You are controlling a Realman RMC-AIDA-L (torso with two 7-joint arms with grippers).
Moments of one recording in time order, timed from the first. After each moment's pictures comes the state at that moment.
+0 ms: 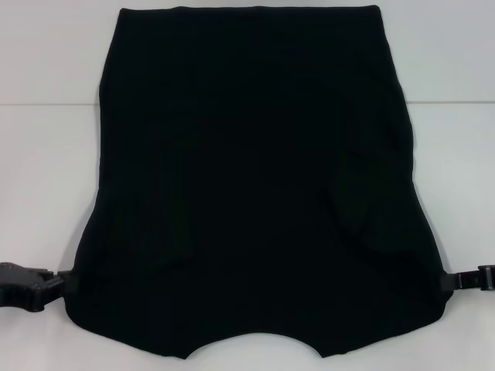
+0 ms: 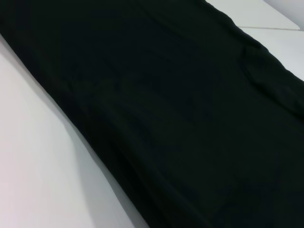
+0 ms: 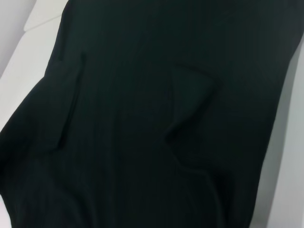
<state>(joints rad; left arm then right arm) -0.45 -2.09 0.29 0.88 2.51 1.58 -1.66 0.54 1.94 -0.58 -0.58 -2.38 -1.49 2.10</state>
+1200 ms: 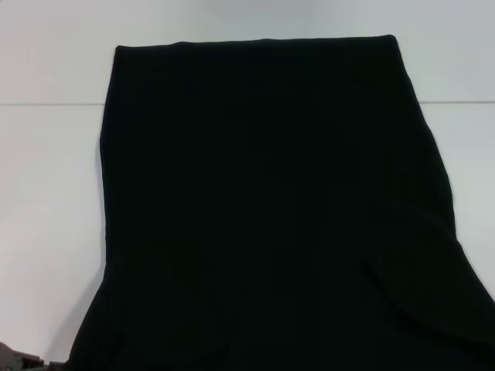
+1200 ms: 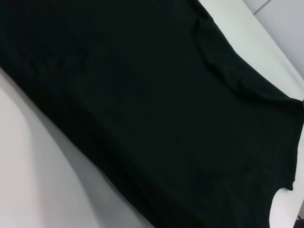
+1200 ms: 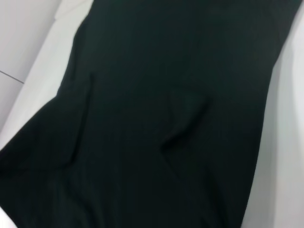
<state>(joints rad) -0.41 -2.07 0.29 1.03 2.66 2.03 -1.77 0.30 1.85 -0.42 -0.60 -2.40 -1.78 1.85</state>
